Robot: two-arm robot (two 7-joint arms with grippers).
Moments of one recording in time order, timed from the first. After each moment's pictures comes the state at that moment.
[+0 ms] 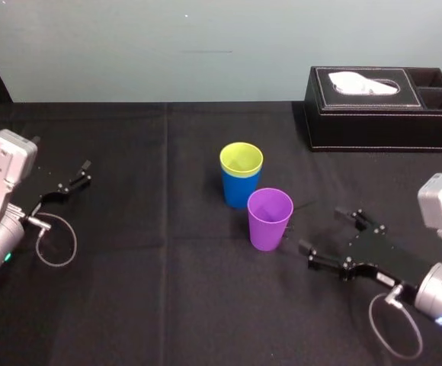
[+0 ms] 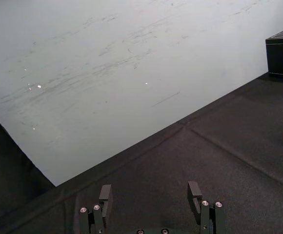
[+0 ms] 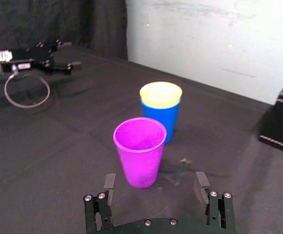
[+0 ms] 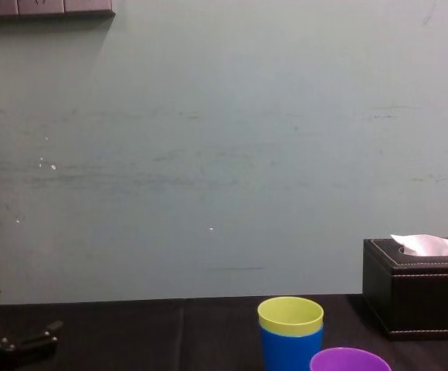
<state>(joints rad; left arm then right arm) -0.20 0.60 0.45 -1.41 -0.25 -0.12 0.03 -0.12 0.63 -0.24 -1.74 0.42 0.05 0.44</state>
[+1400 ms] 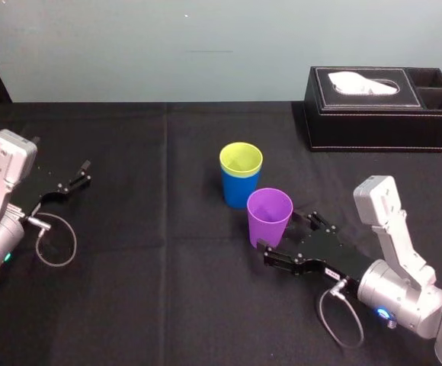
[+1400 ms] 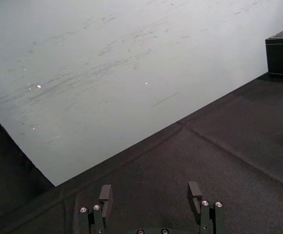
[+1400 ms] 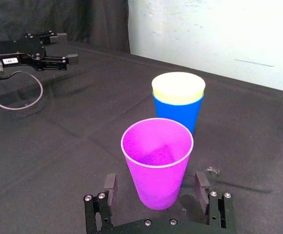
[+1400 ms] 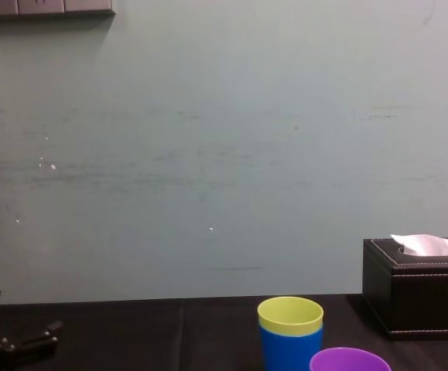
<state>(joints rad) -0.20 0.60 0.45 -1.41 -0.25 -0.12 0.03 0.02 0.47 -0.35 -1.58 0.33 0.06 0.41</state>
